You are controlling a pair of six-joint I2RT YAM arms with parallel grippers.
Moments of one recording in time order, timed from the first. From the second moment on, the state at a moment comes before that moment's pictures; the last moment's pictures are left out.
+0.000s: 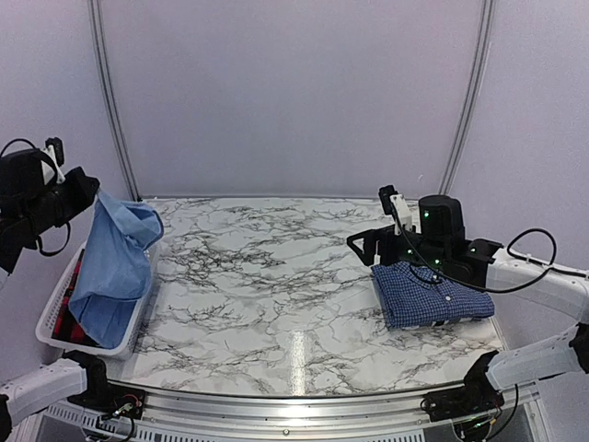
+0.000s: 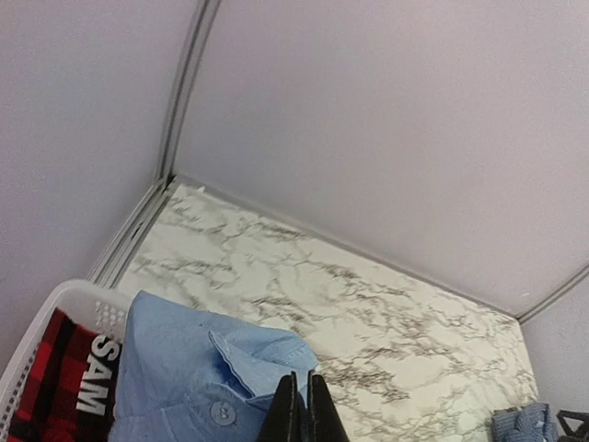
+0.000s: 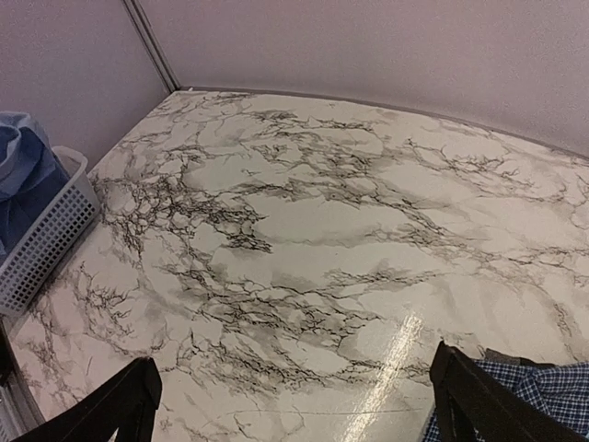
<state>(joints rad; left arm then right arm) -0.15 0.79 1.09 -0.64 -0.13 -0.50 0.63 1.15 0.78 -0.04 -0.07 0.25</state>
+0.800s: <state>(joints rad) -0.92 1.33 1.89 -0.51 0.08 -0.32 0.65 1.19 0.84 0.06 -0.06 0.23</state>
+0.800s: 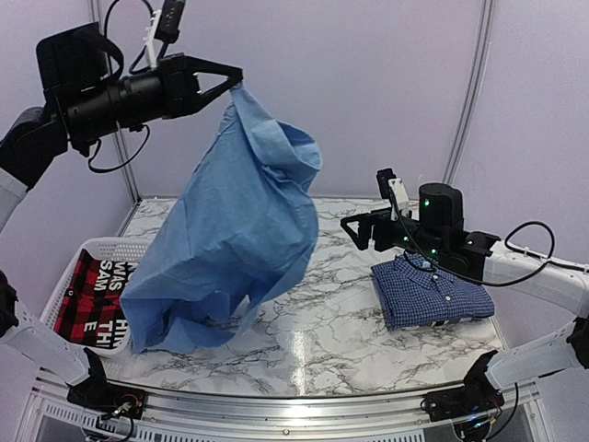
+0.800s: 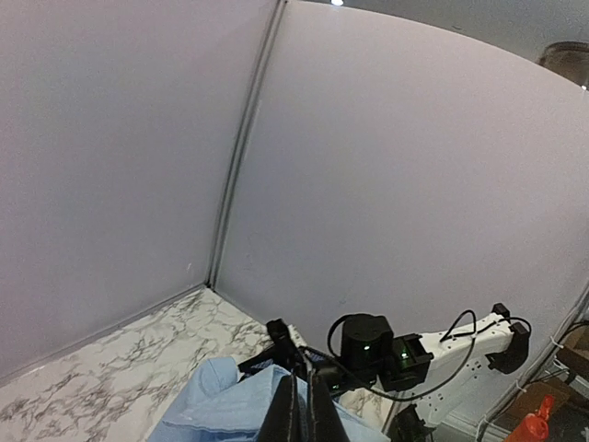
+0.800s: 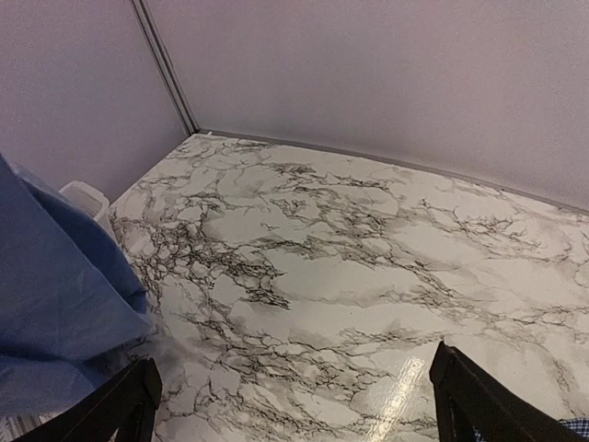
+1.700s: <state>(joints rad) -0.37 1.96 1.44 -0.08 0.45 -0.66 0.65 1.33 0.89 -0.03 0.07 0.29</state>
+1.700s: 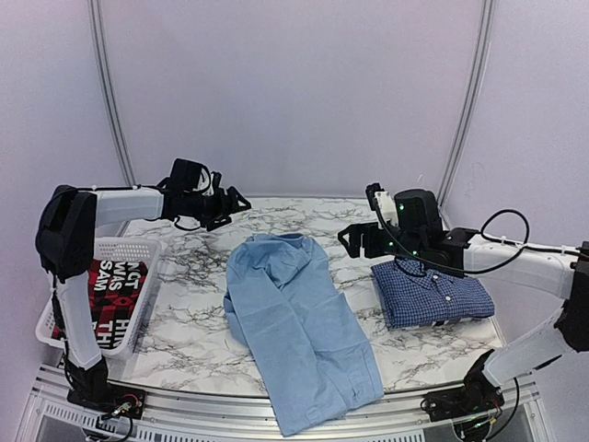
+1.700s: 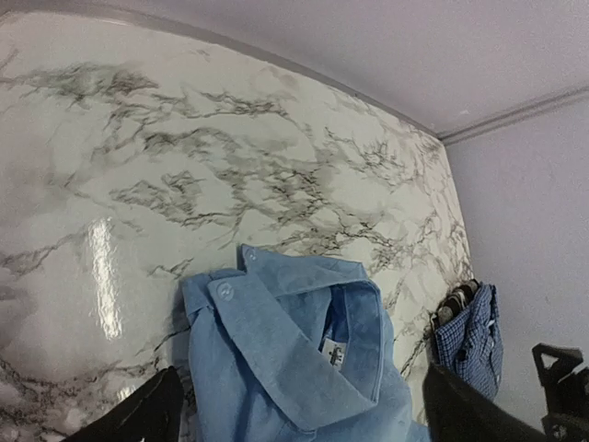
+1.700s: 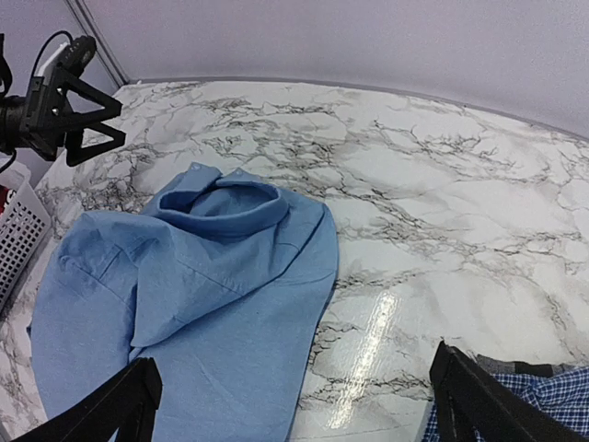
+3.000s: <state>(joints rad) -0.69 1.40 0.85 -0.34 0.14 -0.79 0.66 1.64 0.85 0.04 -0.10 0.51</state>
